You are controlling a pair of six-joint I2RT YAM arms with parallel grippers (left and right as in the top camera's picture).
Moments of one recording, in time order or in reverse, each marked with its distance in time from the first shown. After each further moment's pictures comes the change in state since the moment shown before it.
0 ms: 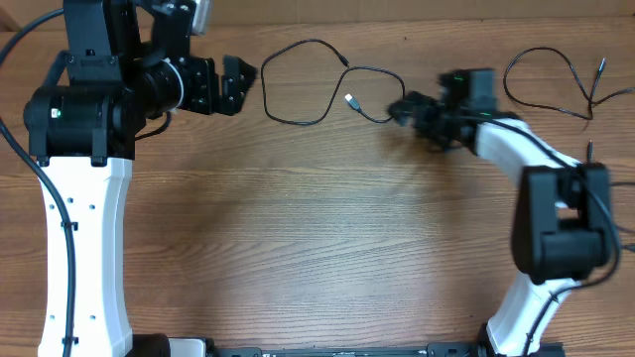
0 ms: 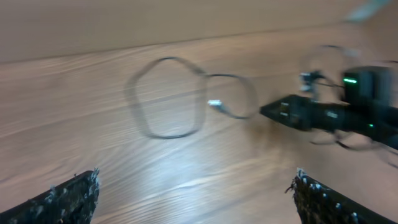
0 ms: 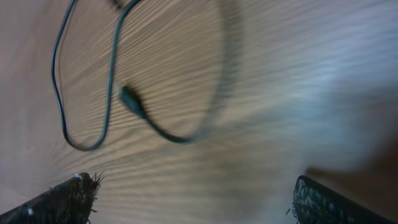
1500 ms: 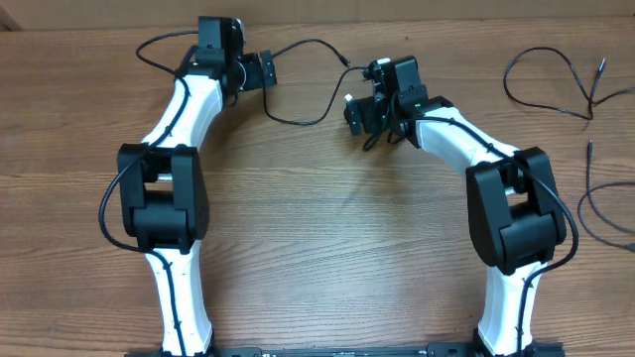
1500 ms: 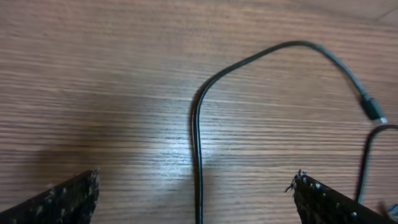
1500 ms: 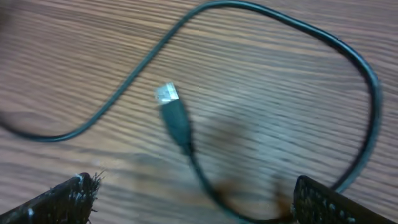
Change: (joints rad) left arm -0.053 0.756 -0.089 0.710 -0.234 -0.282; right arm 0.221 0.117 0.180 -0.041 0.355 -0.426
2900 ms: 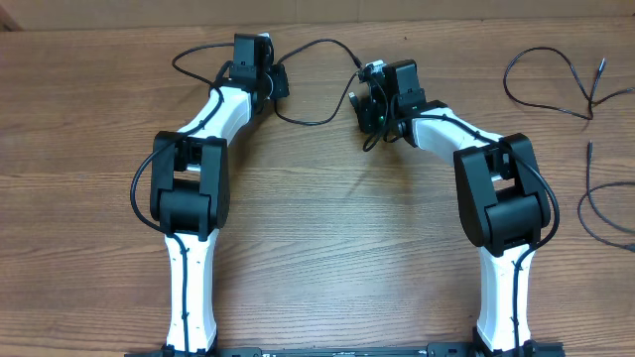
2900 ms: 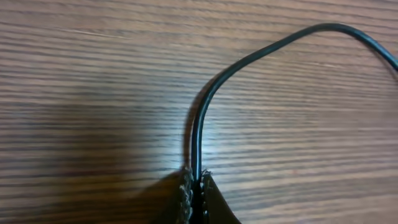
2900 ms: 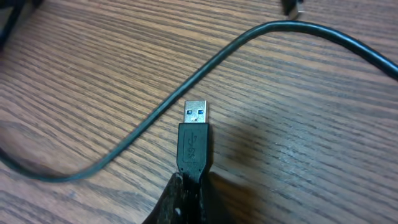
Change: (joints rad) left arm -0.085 0.141 0.004 0.192 -0.003 -0.040; right arm -0.012 0.127 0.034 0.131 -0.133 -0.049
